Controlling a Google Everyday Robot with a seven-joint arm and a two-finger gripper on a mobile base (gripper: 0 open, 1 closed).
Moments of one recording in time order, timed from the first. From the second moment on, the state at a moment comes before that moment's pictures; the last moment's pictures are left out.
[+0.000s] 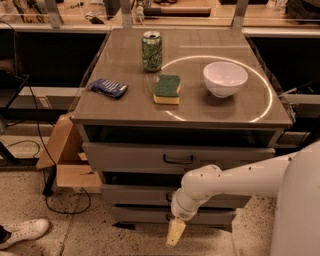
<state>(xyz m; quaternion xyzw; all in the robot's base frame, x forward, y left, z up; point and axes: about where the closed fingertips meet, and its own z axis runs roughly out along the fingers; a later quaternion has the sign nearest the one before) 0.440 -0.043 0.426 -0.63 0.76 0.15 0.09</state>
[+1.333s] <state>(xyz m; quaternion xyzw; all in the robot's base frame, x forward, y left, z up) 0.418 -0.080 0.398 -0.61 0.78 0.14 0.04</state>
